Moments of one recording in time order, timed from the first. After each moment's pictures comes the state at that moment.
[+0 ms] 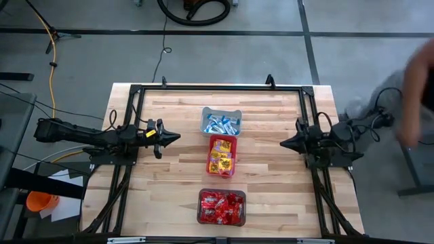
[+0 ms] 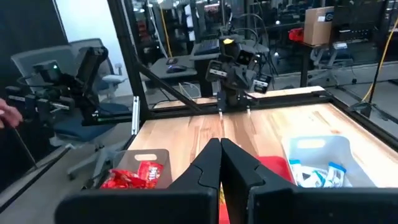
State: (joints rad) left arm -0.03 0.56 0.01 0.56 -0.17 -0.39; right arm 0.46 0.35 0.49 -0.20 0.37 0.15
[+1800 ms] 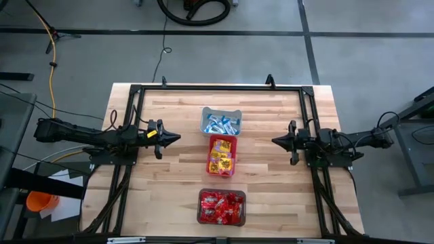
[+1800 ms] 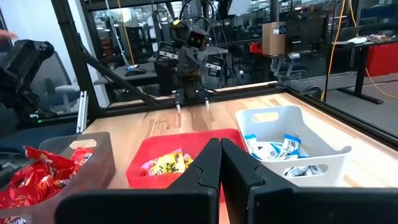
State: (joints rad) left arm -0.03 0.56 0.01 0.53 -0.17 -0.39; right arm 0.15 0.04 0.01 0.04 0.23 0.10
